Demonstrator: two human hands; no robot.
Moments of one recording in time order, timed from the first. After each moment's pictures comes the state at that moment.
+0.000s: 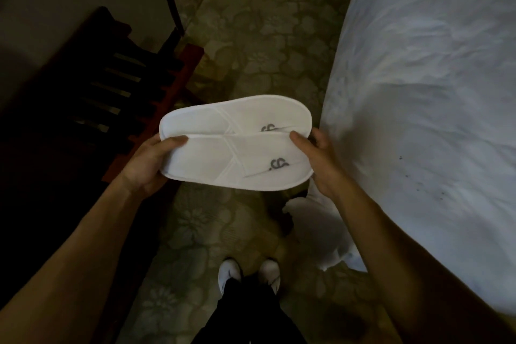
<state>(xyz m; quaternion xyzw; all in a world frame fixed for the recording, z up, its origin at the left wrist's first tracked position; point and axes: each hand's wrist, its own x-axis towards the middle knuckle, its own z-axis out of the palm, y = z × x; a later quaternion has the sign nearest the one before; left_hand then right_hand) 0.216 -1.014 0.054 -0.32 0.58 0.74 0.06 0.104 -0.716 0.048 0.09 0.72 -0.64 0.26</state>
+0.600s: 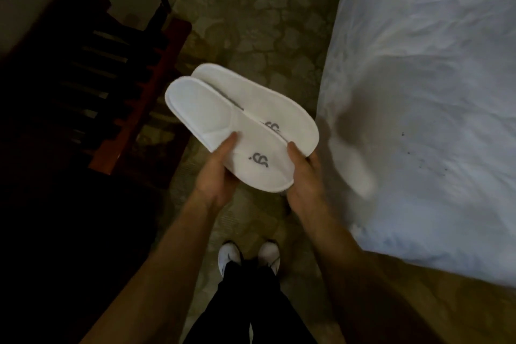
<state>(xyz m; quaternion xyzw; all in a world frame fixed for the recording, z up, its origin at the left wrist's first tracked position) 0.212 -0.874 0.029 -0.34 0.34 0.88 0.04 0.176 -0.732 0.010 0.30 0.52 -0.78 0.18</state>
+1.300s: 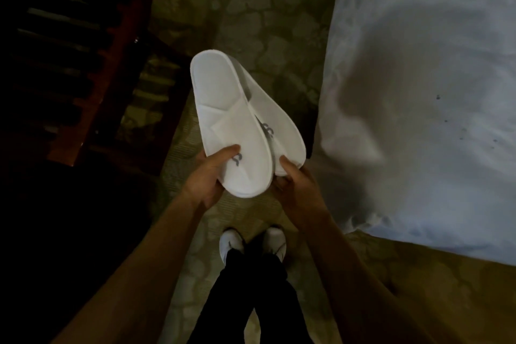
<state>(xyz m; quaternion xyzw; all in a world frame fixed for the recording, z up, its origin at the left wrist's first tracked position) 0.210 -0.867 -0.089 -0.41 0.46 0.78 0.08 0.200 -0.699 -0.112 0.29 0.41 -0.81 0.30</state>
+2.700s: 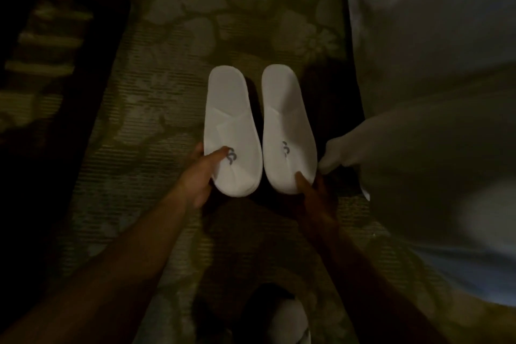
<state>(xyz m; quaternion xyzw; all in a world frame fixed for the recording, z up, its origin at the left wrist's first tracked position) 0.173 -0.913 -0.578 -0.34 0.53 0.76 0.16 0.208 -0.702 -0.579 0.42 0.49 -0.75 0.17</state>
